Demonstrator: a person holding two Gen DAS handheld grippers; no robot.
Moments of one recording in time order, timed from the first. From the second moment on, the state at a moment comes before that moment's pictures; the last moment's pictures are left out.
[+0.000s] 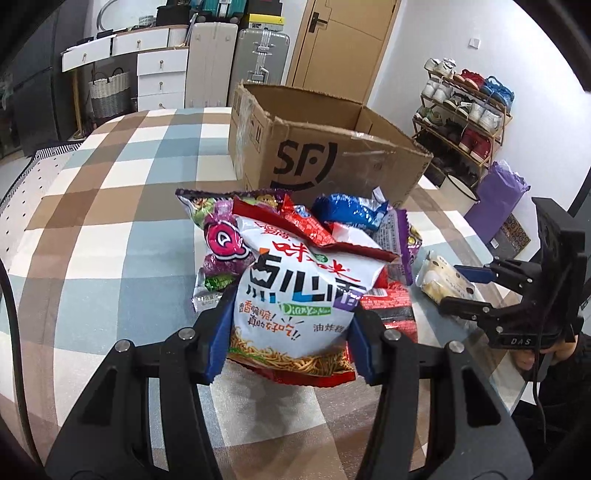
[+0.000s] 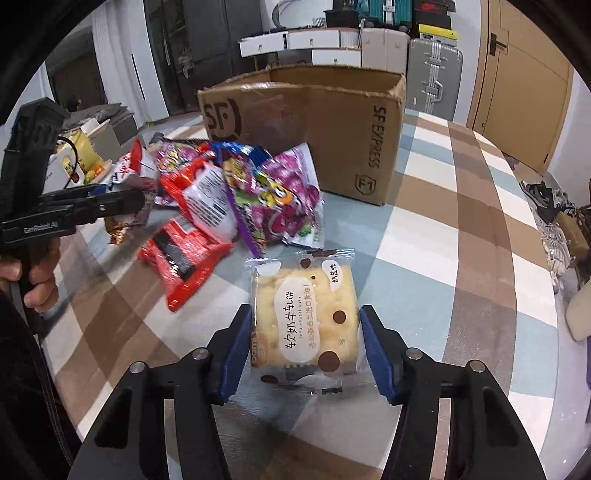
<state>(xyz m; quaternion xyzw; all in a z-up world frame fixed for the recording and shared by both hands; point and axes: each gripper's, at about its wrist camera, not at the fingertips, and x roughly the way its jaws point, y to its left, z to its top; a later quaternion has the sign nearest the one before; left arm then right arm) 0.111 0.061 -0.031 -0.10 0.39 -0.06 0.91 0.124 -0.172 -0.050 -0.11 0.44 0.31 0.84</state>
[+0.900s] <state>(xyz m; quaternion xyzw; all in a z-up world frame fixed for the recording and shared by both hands) 0.131 0.050 0.052 -0.10 0.31 -0.05 0.94 0.156 -0.182 0.054 0.01 0.33 0.30 0.89</state>
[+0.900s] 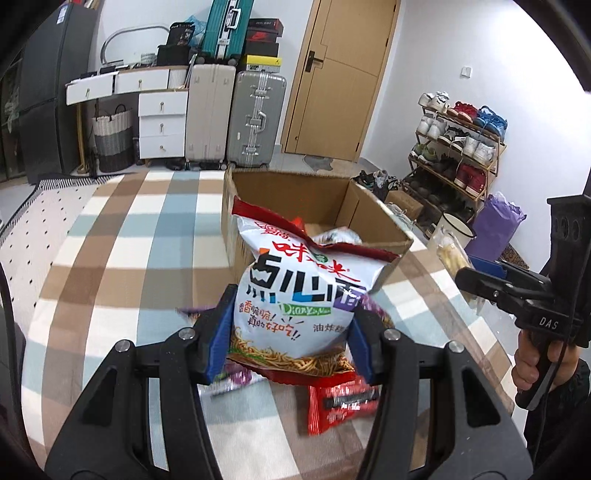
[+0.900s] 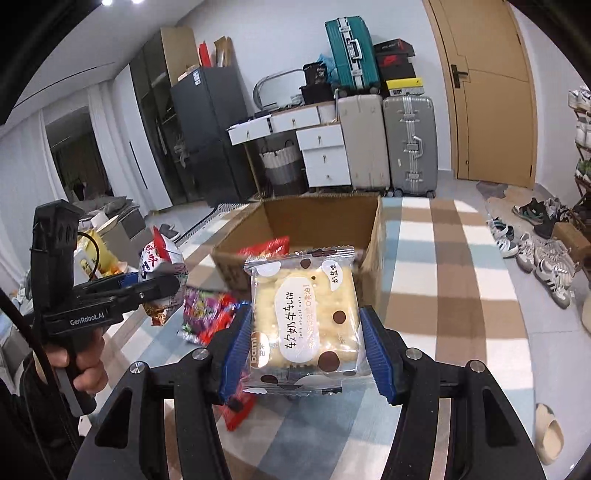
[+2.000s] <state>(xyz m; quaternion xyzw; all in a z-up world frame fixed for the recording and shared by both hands) 0.245 0.036 0.088 -0.06 0.29 -0.04 0.95 0.236 -0.138 0.071 0.02 0.32 0.30 0.90</state>
